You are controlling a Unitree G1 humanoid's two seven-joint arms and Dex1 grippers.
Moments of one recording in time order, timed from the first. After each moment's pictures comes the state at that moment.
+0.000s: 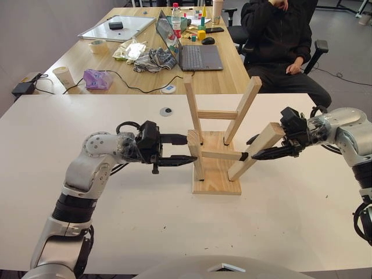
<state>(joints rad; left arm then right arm) -0.33 0.57 -0.12 -0.18 -0.56 0.27 -1.24 -0.62 -0.91 0.29 0.27 0.55 0.44 1.59</state>
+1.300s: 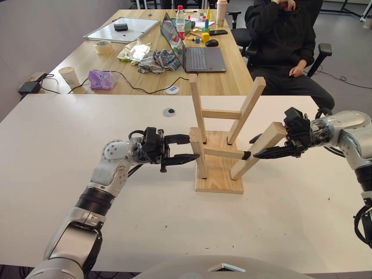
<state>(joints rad) -0.39 0.51 -0.31 0.23 -0.69 -0.18 -1.28 -0.60 -0.91 0.24 0.27 0.55 0.44 1.56</state>
